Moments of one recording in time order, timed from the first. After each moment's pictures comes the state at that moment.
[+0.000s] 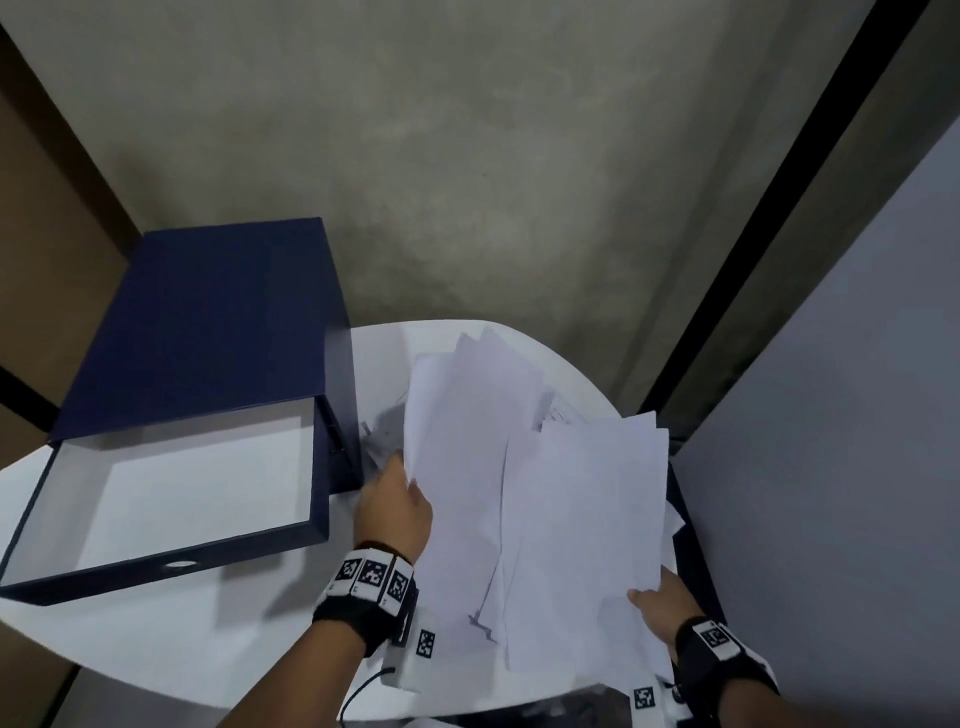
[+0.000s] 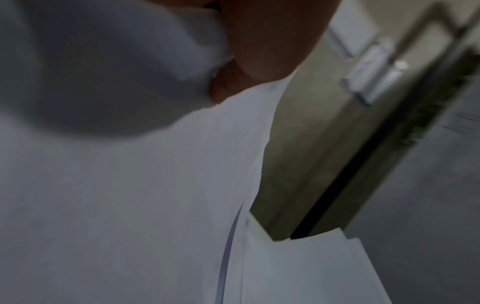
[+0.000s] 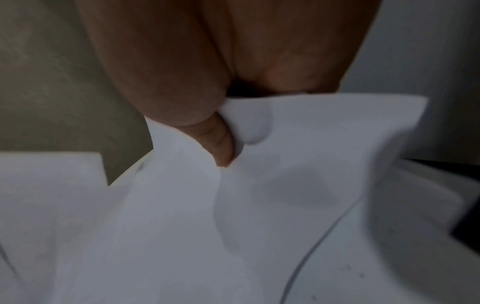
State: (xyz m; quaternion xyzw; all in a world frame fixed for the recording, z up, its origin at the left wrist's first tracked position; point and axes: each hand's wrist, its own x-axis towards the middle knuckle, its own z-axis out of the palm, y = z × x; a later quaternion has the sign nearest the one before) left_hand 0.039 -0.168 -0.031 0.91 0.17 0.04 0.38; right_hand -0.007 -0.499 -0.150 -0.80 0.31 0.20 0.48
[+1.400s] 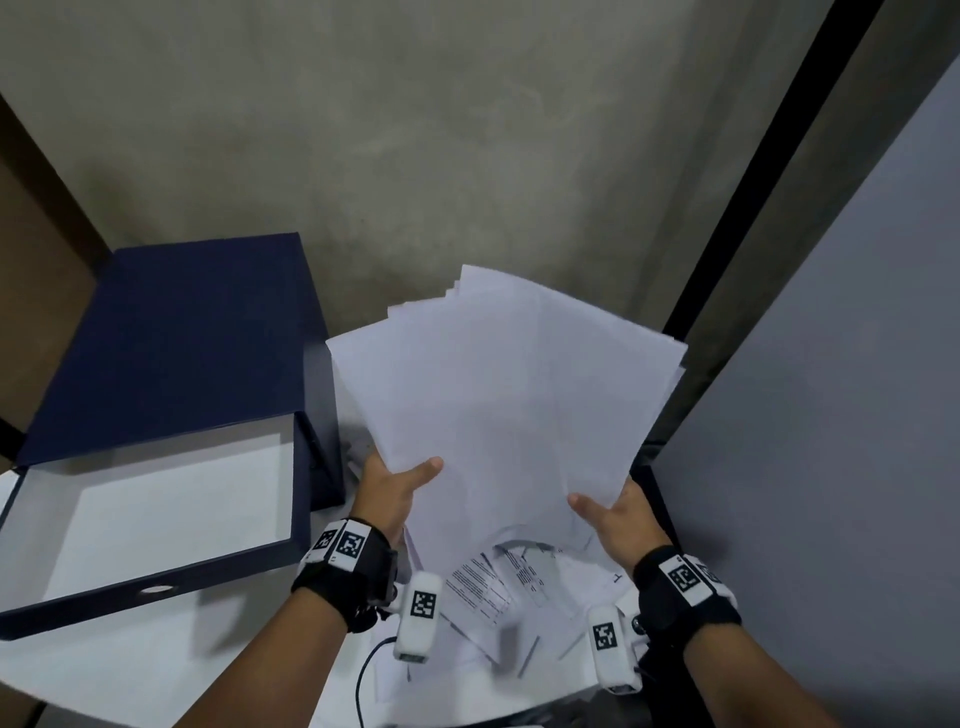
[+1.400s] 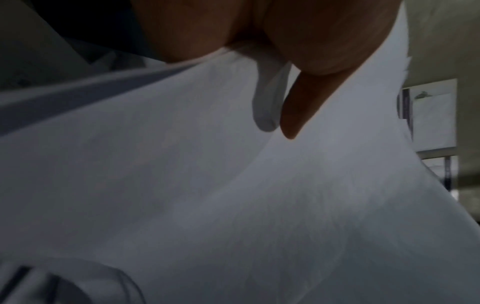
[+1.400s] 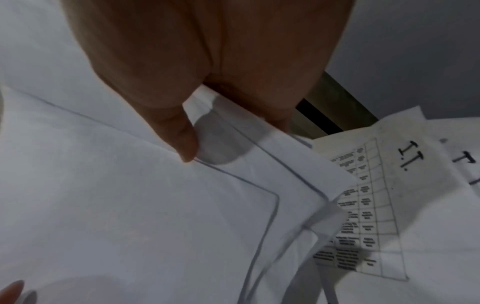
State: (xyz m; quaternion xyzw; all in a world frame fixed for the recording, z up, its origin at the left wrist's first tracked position) left_hand 0.074 -0.169 -0.029 0.60 0.17 -0.03 0.78; right_hand 0.047 -0.441 -0.033 -0.78 0.14 0.06 0.61
